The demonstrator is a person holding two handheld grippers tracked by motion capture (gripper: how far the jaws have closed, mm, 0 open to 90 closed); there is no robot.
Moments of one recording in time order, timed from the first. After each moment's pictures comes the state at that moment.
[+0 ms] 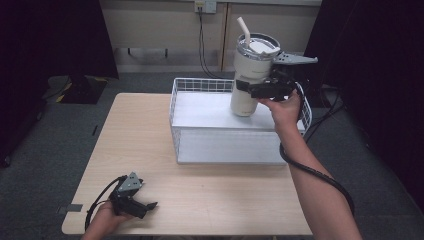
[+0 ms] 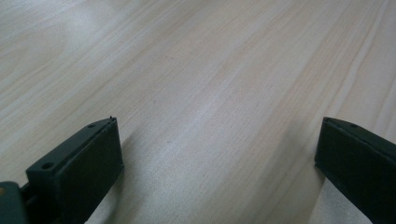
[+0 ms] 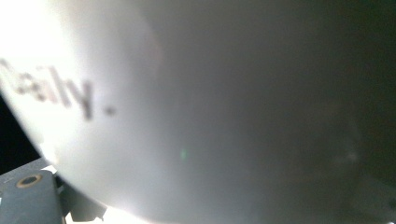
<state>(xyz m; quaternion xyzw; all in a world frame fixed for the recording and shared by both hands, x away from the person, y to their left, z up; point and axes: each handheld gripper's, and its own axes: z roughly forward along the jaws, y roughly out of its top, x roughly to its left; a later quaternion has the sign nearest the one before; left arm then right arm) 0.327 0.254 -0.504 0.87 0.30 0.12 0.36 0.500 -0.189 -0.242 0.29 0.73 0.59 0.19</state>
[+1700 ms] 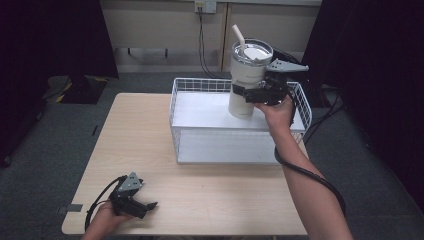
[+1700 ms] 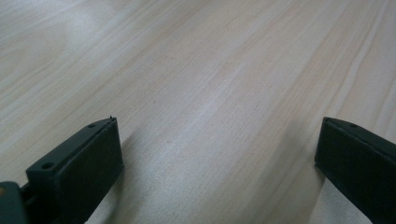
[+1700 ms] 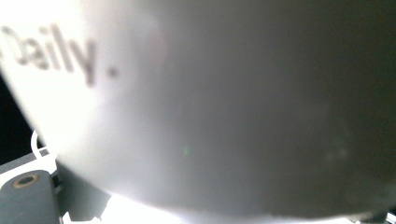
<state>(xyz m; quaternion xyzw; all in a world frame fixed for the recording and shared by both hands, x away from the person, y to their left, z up) 0.327 0.254 -0.504 0.87 0.30 0.12 0.36 0.509 -0.183 -0.267 0.28 0.73 0.59 0.21</state>
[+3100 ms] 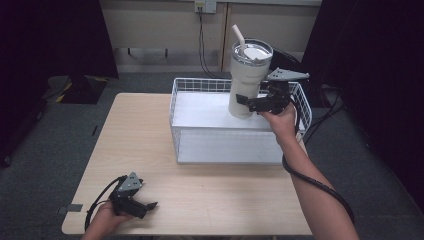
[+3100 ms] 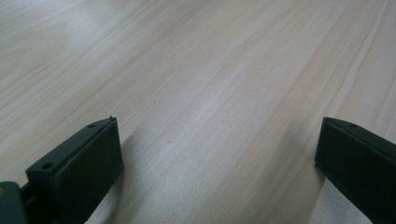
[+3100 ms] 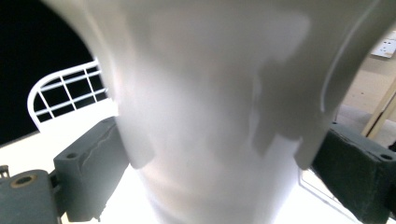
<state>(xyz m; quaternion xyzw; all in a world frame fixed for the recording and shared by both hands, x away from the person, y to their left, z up) 0.327 0.254 -0.504 0.87 0.30 0.12 0.36 0.500 -0.193 -0.284 0.29 0.75 0.55 0.20</state>
